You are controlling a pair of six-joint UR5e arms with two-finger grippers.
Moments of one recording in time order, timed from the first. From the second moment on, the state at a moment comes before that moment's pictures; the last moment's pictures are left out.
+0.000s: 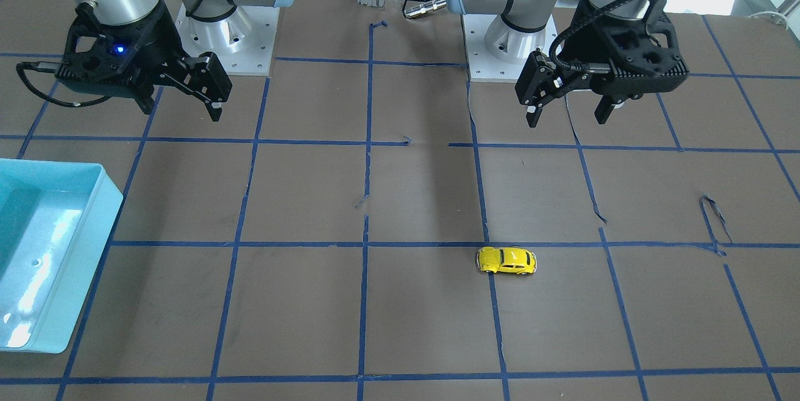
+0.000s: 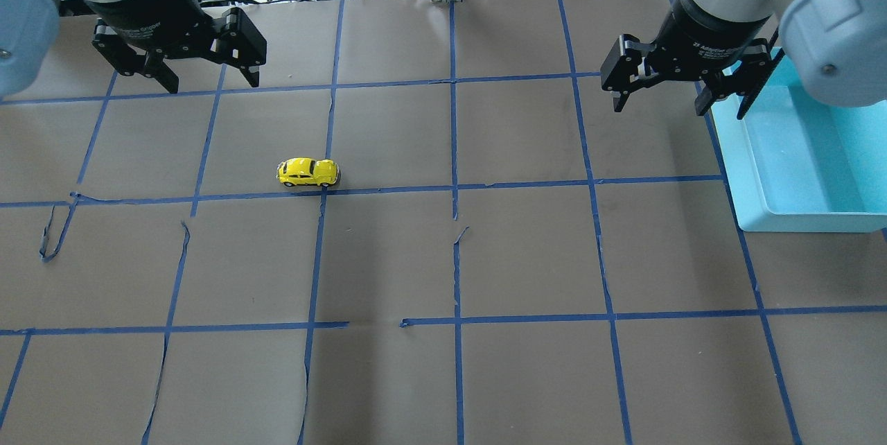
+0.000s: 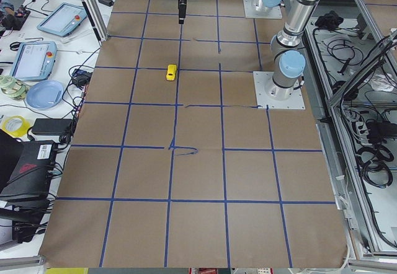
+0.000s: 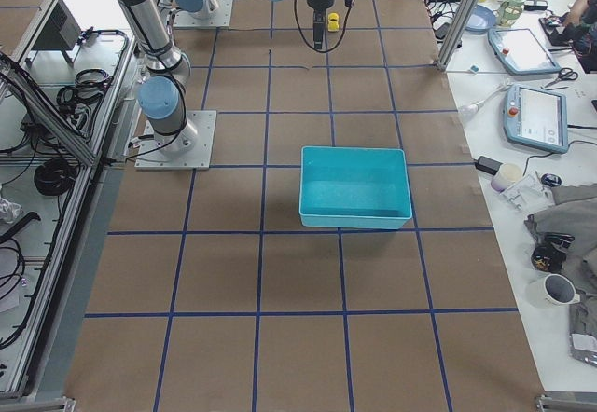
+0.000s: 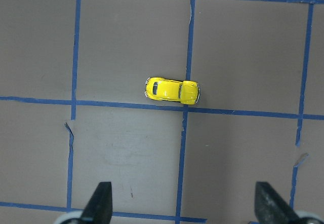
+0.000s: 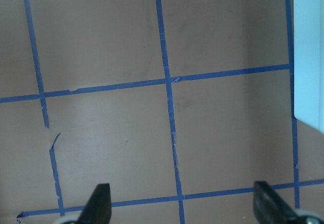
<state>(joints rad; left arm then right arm) -1.56 -1.57 -1.52 -1.51 1.61 -0.05 1.56 -1.60 1.62 -1.63 -1.57 0.10</state>
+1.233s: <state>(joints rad) -1.56 -1.57 -1.53 -1.53 1.61 -0.04 1.56 -1.61 1.62 -1.64 -1.57 0.09</state>
